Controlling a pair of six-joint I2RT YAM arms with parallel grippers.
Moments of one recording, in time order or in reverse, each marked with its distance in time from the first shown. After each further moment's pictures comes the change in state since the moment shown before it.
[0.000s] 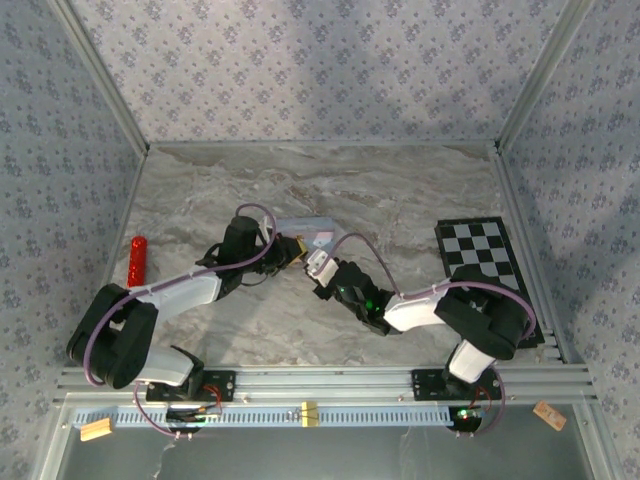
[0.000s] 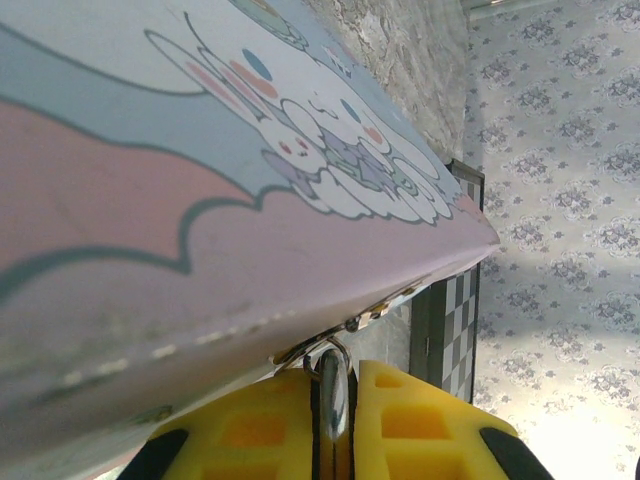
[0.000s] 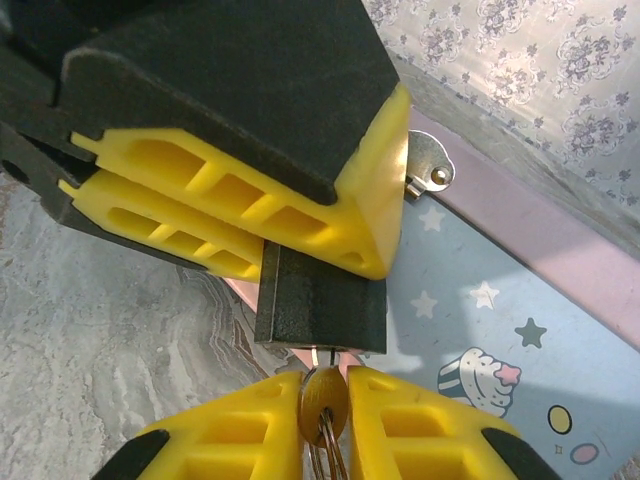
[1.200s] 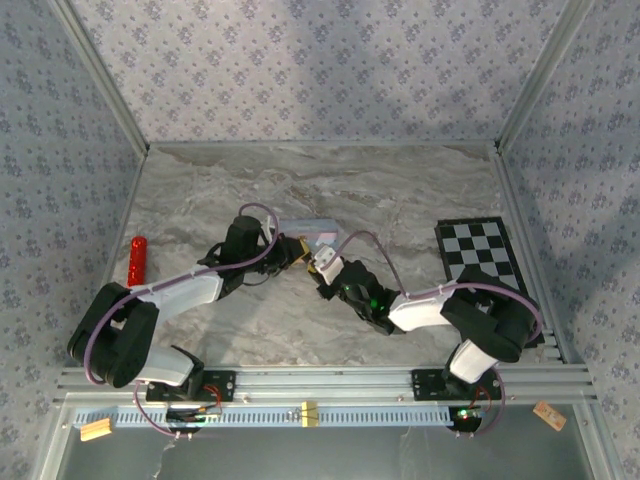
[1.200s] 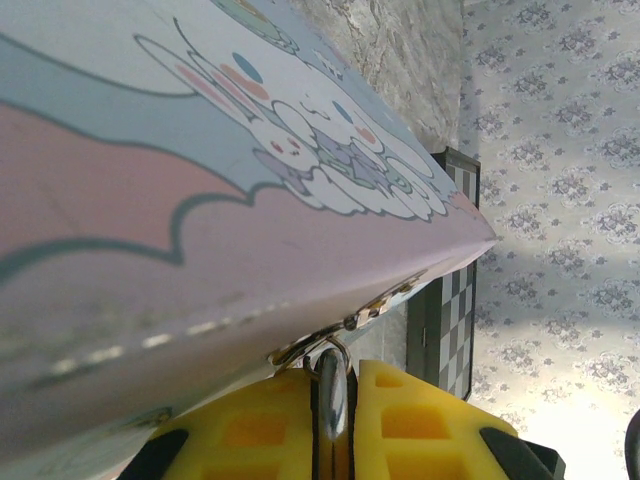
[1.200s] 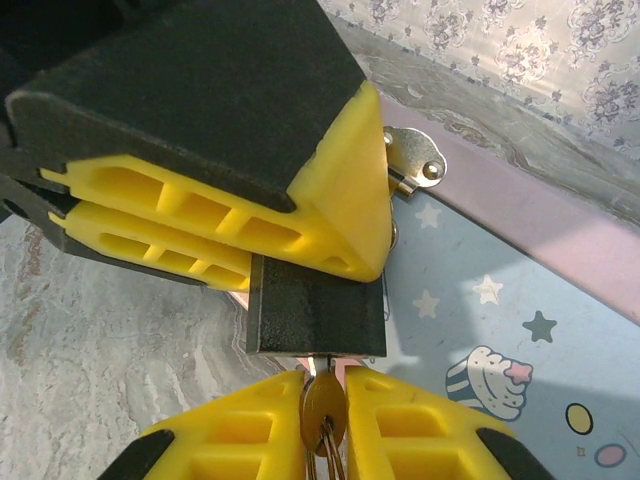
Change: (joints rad) left arm -0.015 0.006 0.011 -0.002 0.010 0.008; right arm -0.032 -0.035 -0.027 -0.002 -0.064 0.120
